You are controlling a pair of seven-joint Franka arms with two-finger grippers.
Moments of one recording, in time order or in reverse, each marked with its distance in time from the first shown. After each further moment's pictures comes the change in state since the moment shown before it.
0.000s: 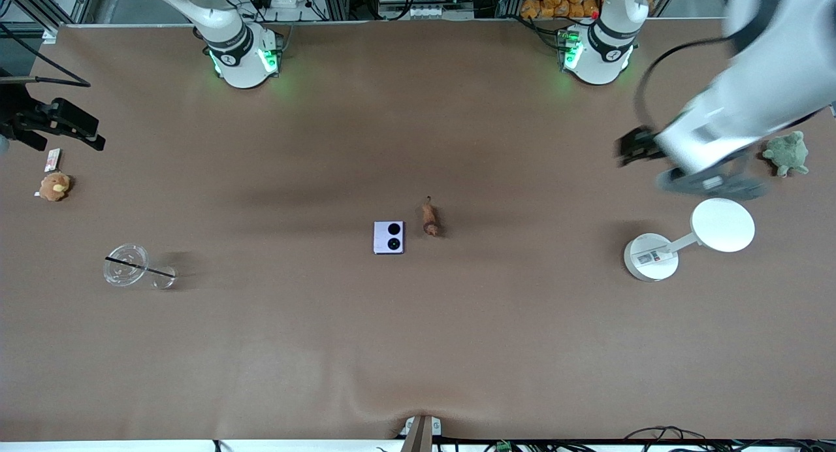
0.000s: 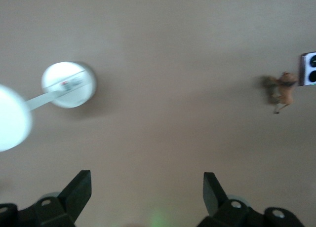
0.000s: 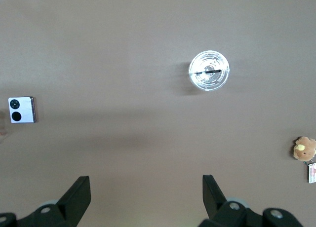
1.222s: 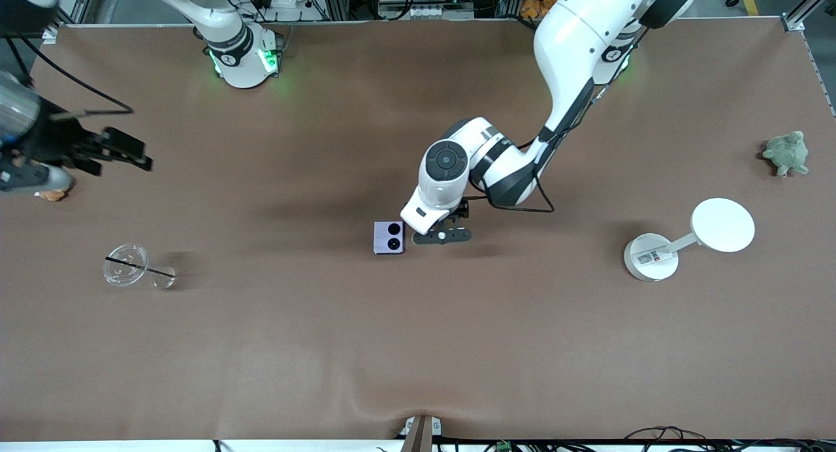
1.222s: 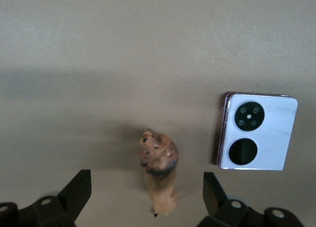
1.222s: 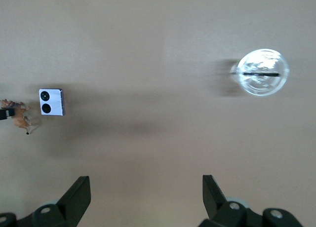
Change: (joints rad) left arm -0.462 0.584 -0.003 0.041 0.151 0.639 -0.711; right arm 0.057 0.113 0.012 -0.005 0.114 0.048 0.000
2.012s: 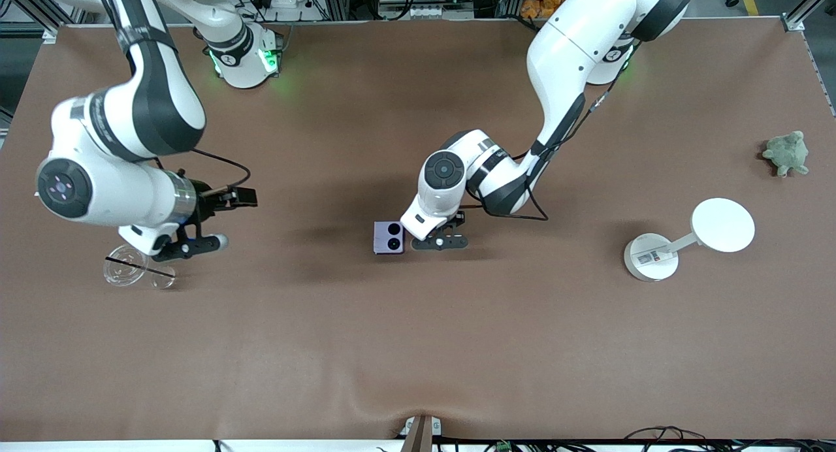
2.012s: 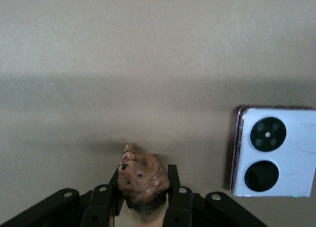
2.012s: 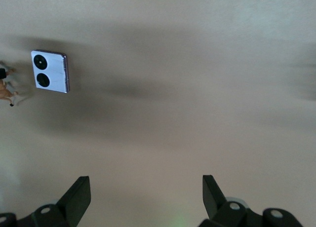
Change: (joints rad) left arm -0.001 0.054 0.014 0.019 0.050 0.048 0.016; right arm 0.153 0.281 0.003 0.003 0.059 0.059 0.004
